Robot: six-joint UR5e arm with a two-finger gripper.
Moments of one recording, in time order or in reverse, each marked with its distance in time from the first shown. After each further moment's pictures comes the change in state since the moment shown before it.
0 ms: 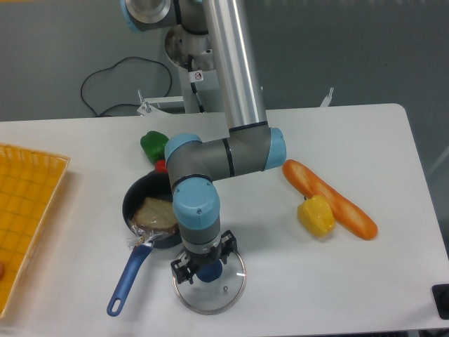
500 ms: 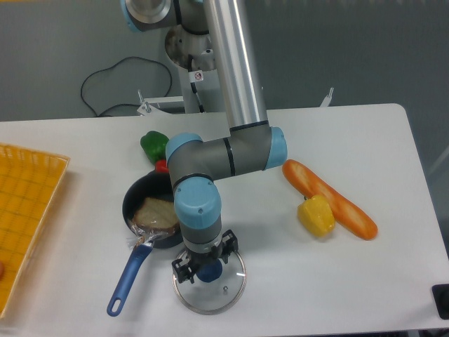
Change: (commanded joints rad) arm 0.003 0.003 0.002 0.000 0.000 0.000
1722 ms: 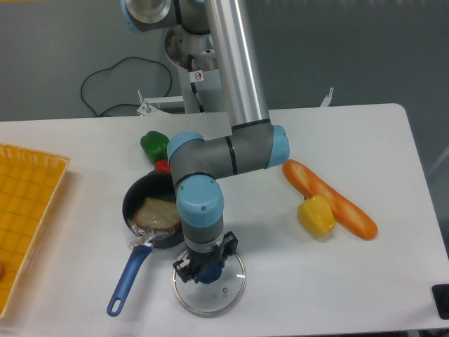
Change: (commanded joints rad) arm 0.006 0.017 0.012 0.003 -0.023 0.009
